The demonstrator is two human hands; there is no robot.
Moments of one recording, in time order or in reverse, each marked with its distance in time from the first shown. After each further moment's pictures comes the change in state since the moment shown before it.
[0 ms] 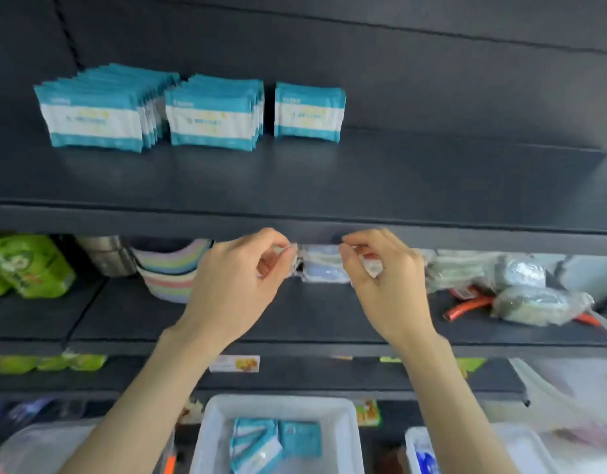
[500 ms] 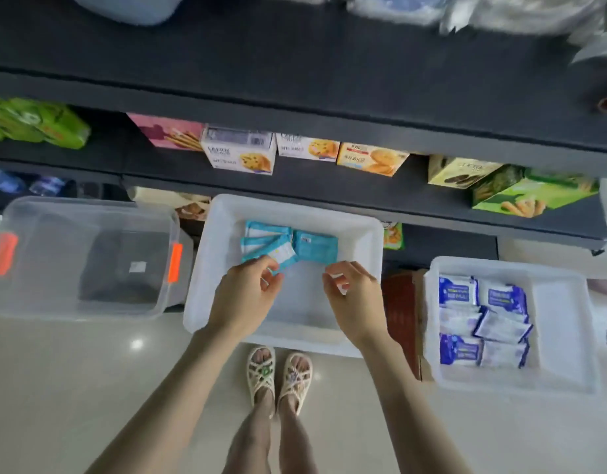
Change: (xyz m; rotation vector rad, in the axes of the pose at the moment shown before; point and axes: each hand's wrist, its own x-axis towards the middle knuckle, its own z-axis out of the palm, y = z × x) left_hand -0.340 -0.069 0.173 -0.002 -0.592 -0.923; right_hand -0.321 0.159 0.129 -0.026 -0.679 0.704
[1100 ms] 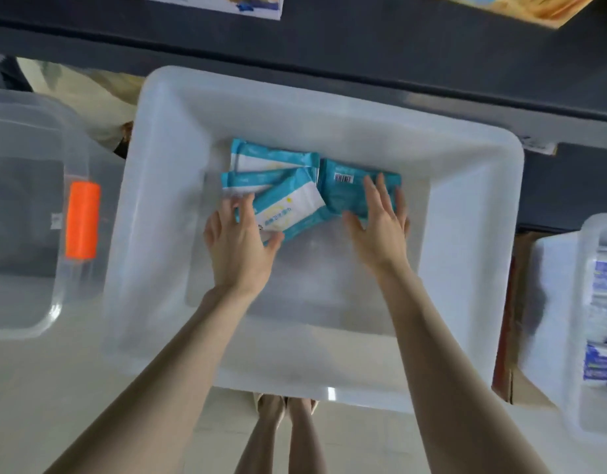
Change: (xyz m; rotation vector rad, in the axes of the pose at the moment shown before) left_hand 0.123 -0.191 0.183 0.263 0.128 -0.163; right_hand 0.155 0.171 0.190 -0.261 -0.107 0.145
